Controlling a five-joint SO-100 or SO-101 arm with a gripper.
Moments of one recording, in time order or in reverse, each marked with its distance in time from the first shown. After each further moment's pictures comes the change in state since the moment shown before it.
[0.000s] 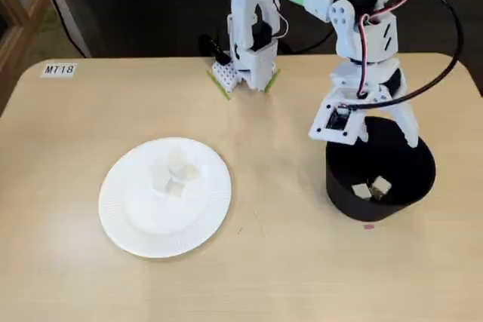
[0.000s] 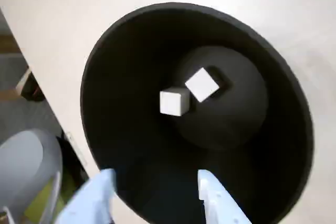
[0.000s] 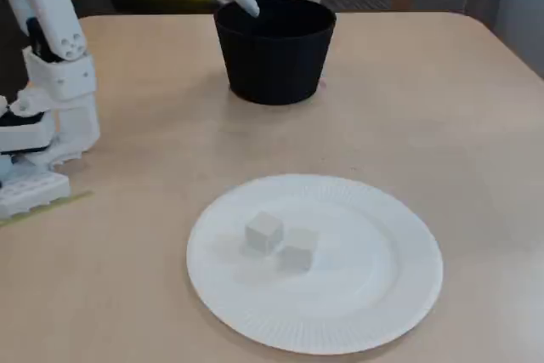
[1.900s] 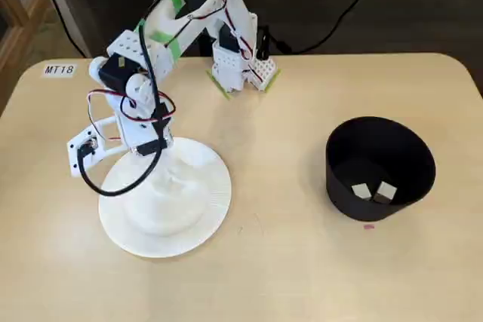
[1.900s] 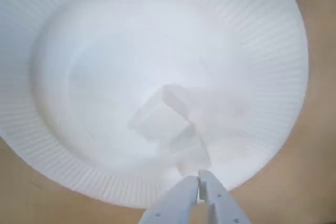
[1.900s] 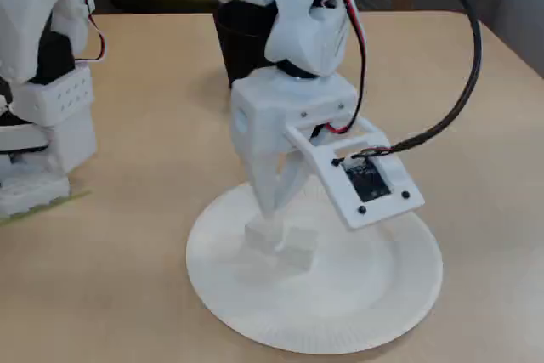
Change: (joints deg) arm 63.7 -29.9 -25.0 25.7 -36.6
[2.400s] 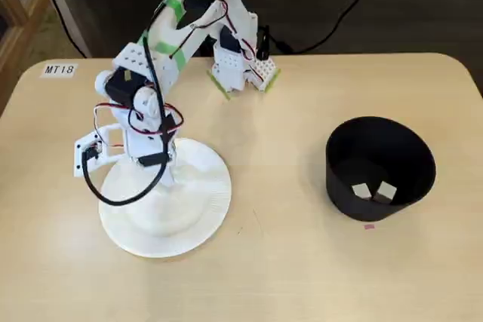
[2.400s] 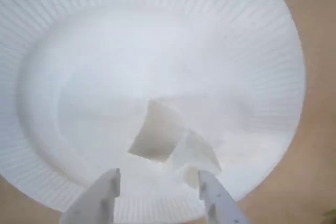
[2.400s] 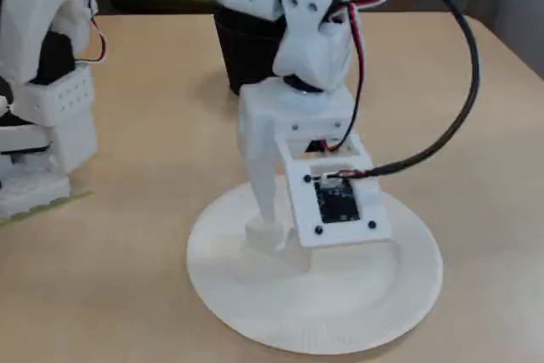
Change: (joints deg) arm 1.1 -3.2 -1.0 0.0 16.1
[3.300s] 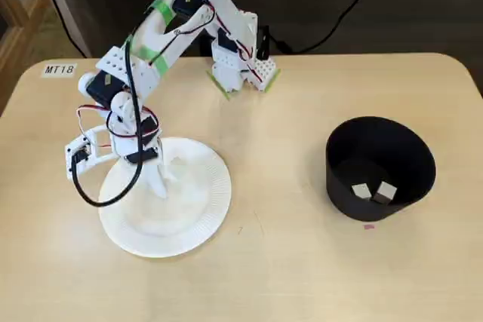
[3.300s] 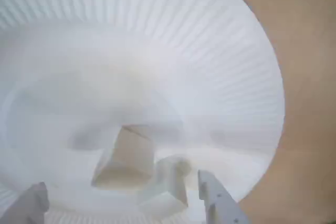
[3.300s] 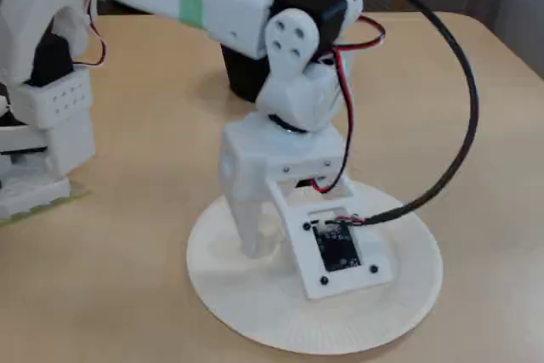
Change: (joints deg) arm 4.5 -4.0 0.0 0.4 -13.6
